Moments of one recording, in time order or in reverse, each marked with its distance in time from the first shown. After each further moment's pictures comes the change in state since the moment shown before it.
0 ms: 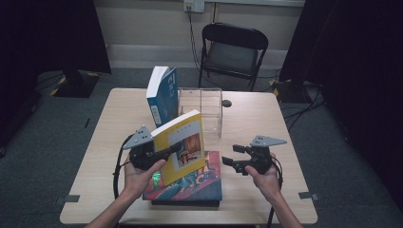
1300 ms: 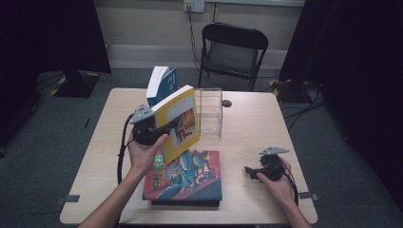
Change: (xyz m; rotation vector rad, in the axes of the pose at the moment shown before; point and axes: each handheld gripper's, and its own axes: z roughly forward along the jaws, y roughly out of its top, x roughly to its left) left arm 0.033 0.037 0.032 -0.023 0.208 -0.054; right arm -0.066 -0.071 -0.001 0.298 -0.410 0.028
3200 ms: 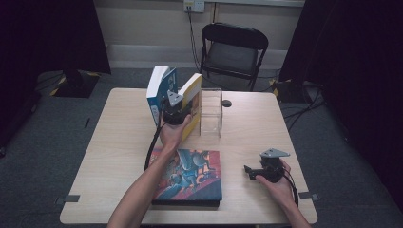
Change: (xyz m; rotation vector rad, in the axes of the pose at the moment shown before) left arm 0.020 -0.012 0.123 0.001 0.278 0.056; right arm 0.001 -0.008 0.003 -0.079 -0.024 0.005
